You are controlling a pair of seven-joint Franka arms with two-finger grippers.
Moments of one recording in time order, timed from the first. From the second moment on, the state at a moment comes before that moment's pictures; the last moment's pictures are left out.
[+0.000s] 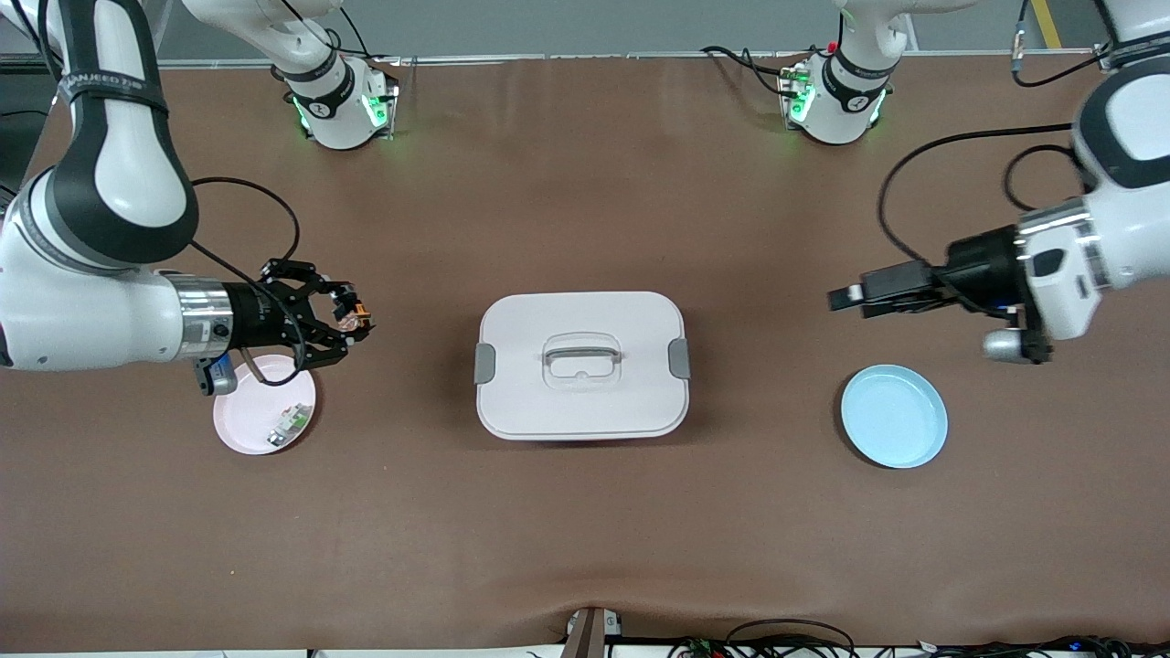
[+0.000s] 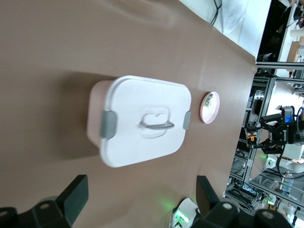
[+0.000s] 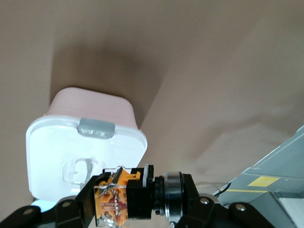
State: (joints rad) left arm -0.01 0.17 -0.16 -1.67 -0.80 1.88 -0.06; right arm 0.16 0.39 -0.04 -1.44 0.61 1.51 1.27
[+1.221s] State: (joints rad) left arm -0.25 0.18 -0.32 -1.85 -0.99 2.42 -0.26; right arm 0.38 0.41 -0.04 -1.40 0.66 1.73 1.63
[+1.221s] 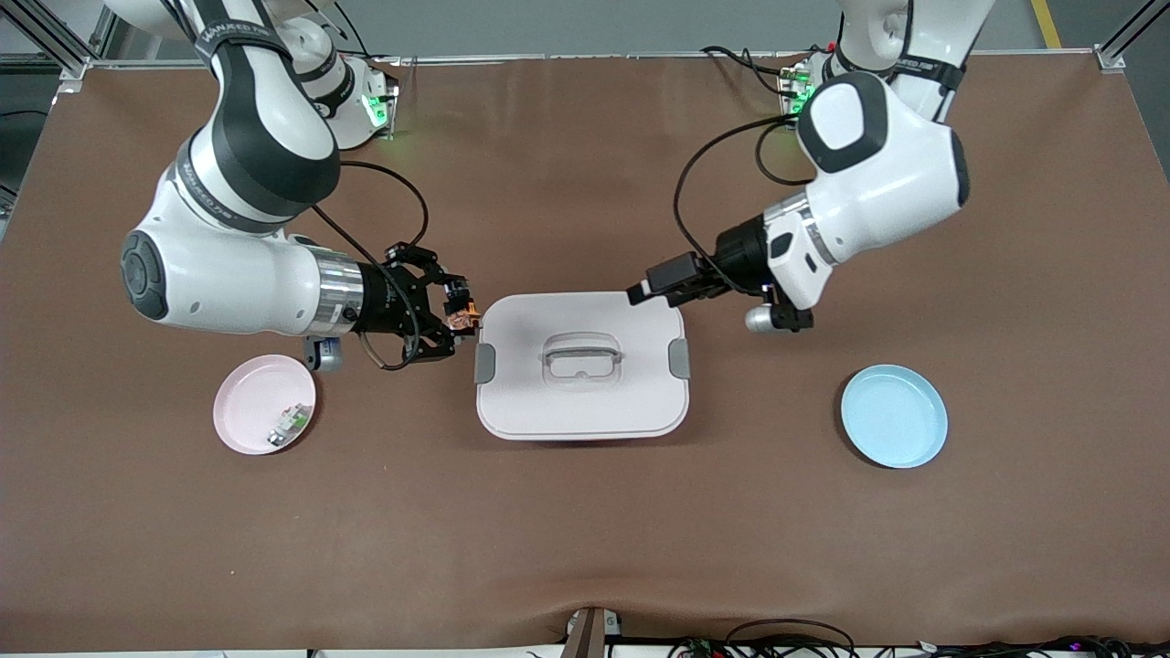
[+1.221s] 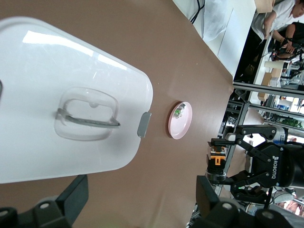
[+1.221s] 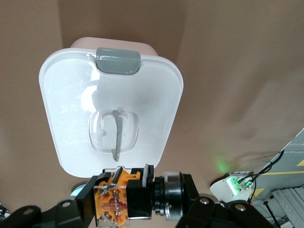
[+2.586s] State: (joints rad) left arm -0.44 0.25 -0.32 -1.85 -1.02 2.69 -0.44; right arm 0.51 0.49 -0.04 -1.33 0.69 1.83 1.75
